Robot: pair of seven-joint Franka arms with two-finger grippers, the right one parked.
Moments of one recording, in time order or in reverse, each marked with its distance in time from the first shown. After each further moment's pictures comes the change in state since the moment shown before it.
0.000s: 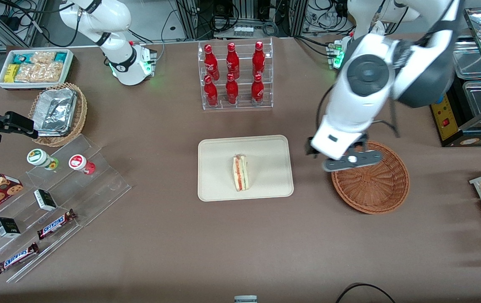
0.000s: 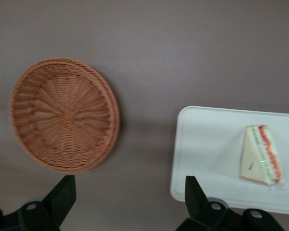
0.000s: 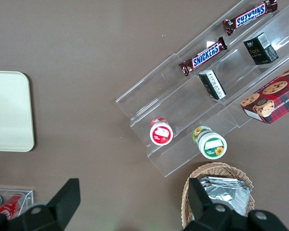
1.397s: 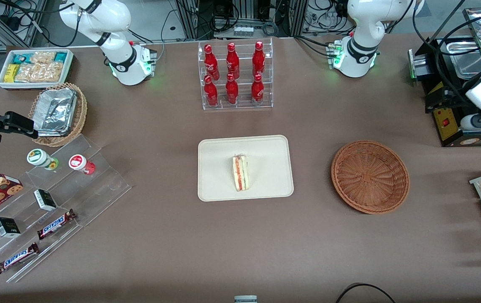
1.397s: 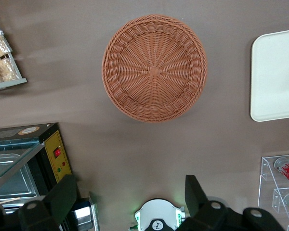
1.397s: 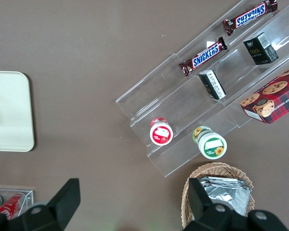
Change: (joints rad) arm 0.160 -0.235 0.284 -0.016 -0.116 -0.324 0.683
